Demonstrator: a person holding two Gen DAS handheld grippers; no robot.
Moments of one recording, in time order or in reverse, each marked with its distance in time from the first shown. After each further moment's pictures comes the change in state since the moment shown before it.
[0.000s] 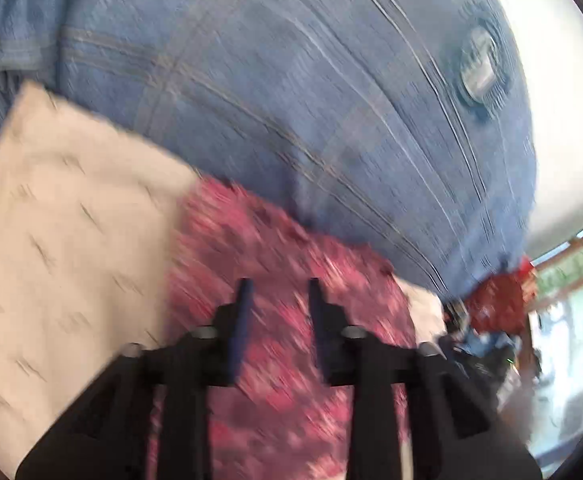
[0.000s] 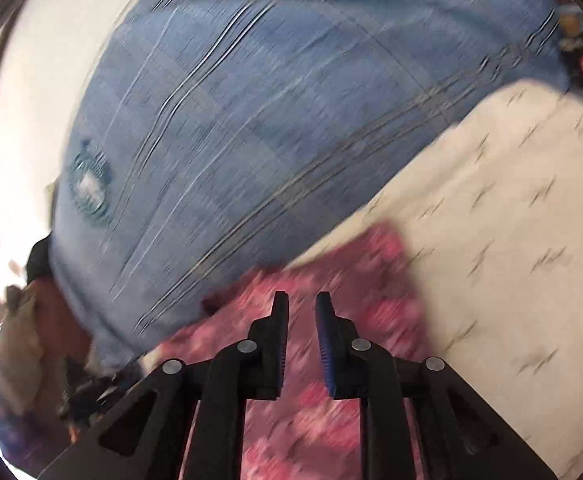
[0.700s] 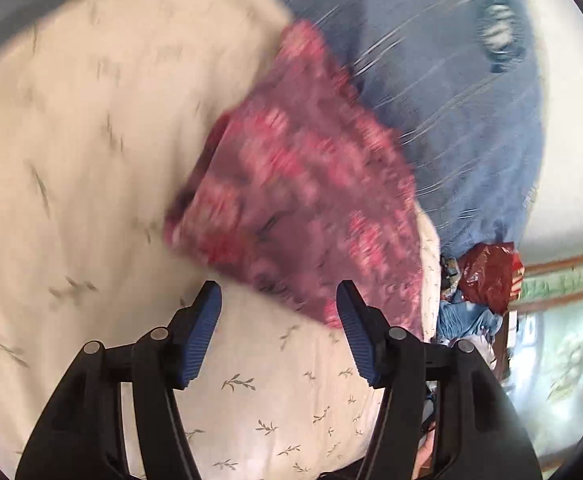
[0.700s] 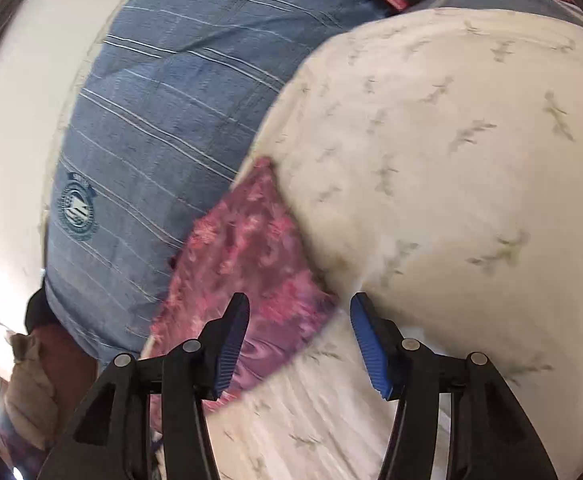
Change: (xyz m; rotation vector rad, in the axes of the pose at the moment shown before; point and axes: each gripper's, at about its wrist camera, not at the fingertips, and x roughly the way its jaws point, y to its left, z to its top) left arm -0.038 0.045 -0.122 -0.233 0.167 0.001; right arm -0.086 -0.046 -0.109 0.283 -0.136 -0.100
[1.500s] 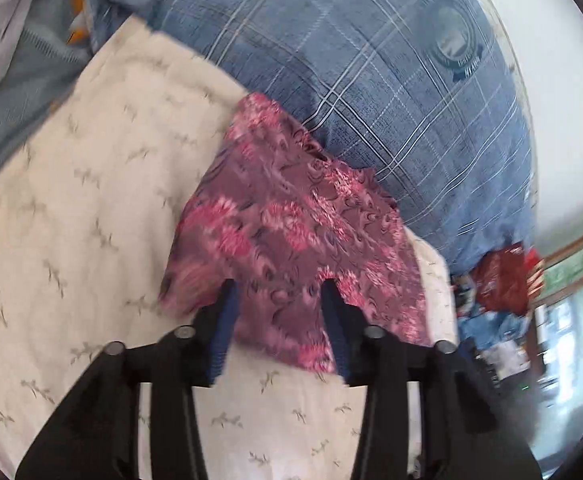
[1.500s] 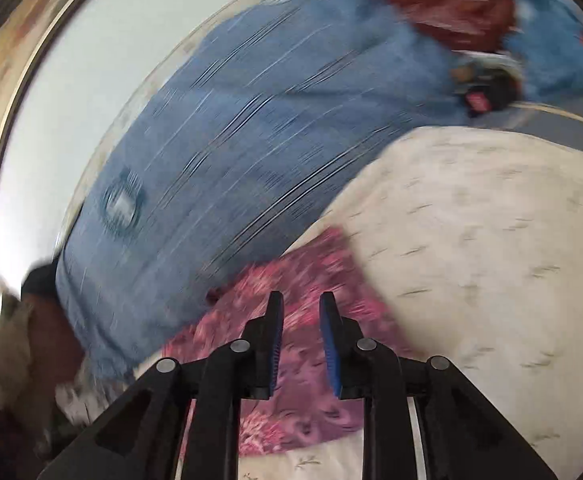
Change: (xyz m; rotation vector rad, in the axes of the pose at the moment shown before) left arm -0.034 -0.055 0.004 0.211 -0.228 0.102; right arm 0.007 0.079 0.006 -0.305 -0.182 0.032
